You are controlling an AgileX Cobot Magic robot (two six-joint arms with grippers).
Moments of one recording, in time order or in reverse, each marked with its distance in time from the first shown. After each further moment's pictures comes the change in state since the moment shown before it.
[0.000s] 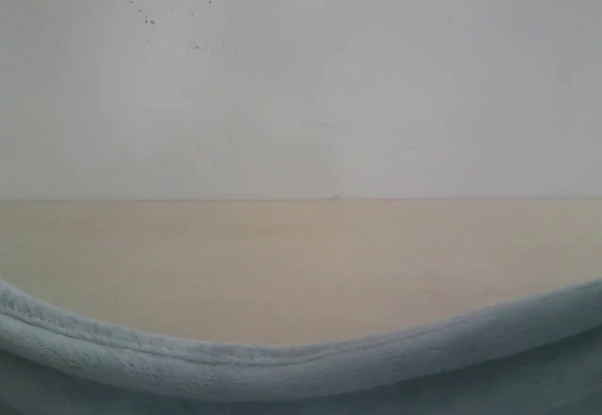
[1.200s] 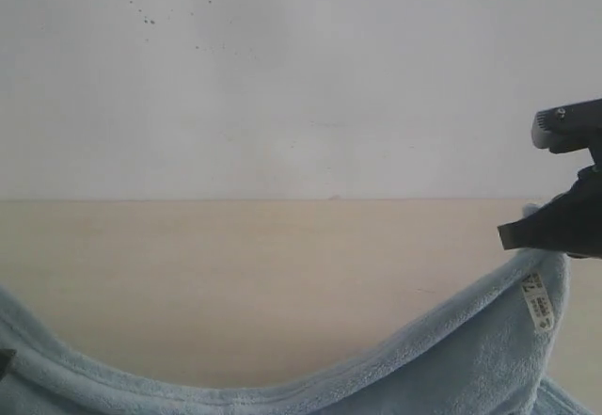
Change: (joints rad) left arm 0.000 0.397 -0.052 0.100 -0.016 -0.323; right arm -0.589 0.802 0.001 0.397 -0.804 -0.225
